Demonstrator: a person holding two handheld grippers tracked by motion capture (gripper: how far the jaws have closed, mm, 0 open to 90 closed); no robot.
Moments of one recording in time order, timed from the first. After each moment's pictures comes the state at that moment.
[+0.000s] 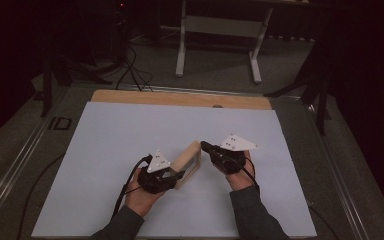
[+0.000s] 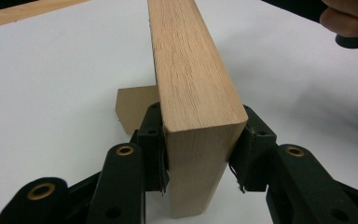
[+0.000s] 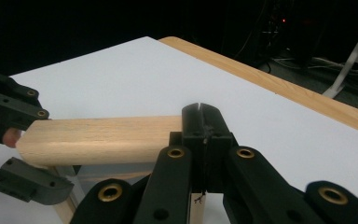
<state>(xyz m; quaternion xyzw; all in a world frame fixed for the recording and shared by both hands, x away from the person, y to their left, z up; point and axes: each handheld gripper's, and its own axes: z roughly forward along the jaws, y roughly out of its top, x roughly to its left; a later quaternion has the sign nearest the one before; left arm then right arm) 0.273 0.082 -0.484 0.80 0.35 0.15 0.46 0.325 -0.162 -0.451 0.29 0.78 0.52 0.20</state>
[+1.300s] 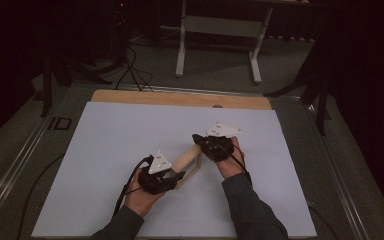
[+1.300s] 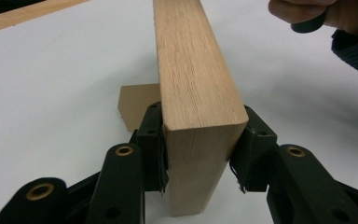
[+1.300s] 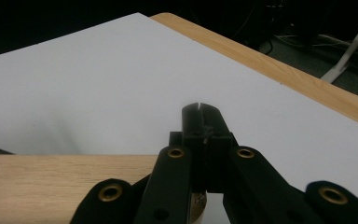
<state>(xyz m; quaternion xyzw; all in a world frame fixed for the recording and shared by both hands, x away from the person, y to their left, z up) 0.272 0.081 -0.483 0.81 0.34 0.15 0.45 0.362 -0.133 -0.452 0.30 0.81 0.48 0.19</state>
